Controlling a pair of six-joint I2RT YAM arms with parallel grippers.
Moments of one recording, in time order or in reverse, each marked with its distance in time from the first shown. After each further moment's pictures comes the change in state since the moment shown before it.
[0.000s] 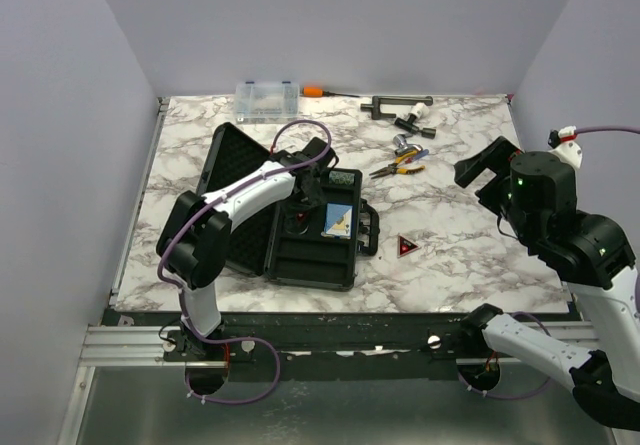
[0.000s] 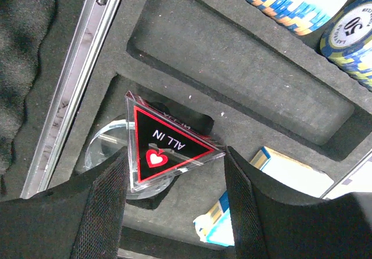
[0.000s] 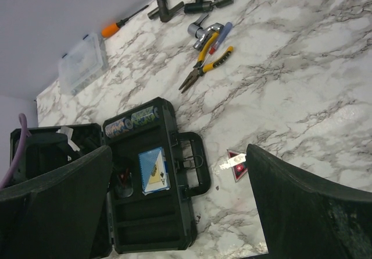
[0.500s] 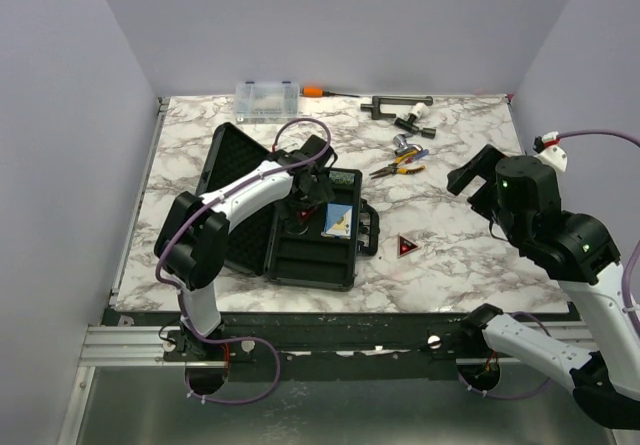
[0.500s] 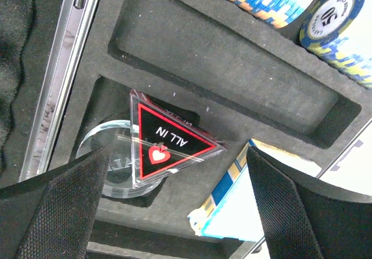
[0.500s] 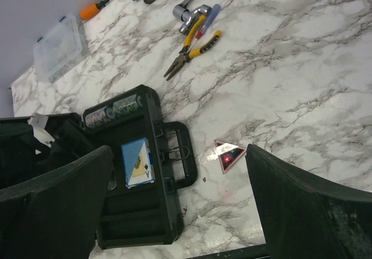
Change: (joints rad) left arm 0.003 0.003 0.009 0.029 0.044 0.026; right arm 0.000 -0.012 -0.078 0.002 -0.012 0.000
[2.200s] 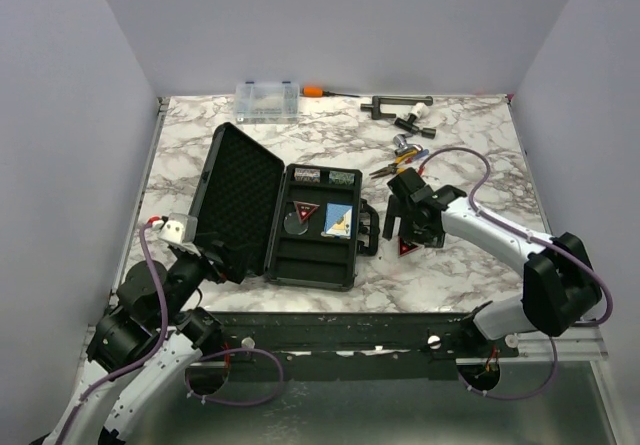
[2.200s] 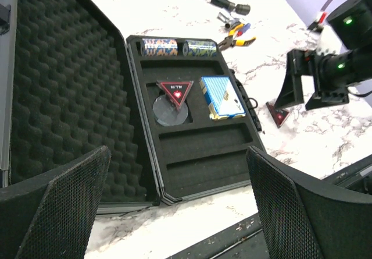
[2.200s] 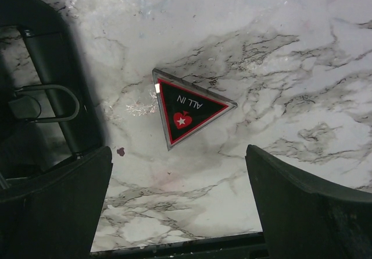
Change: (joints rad) left arm 0.009 -1.653 -0.702 0.093 0.066 0.663; right arm 0.000 0.540 -0.431 0.295 -0.299 -0.114
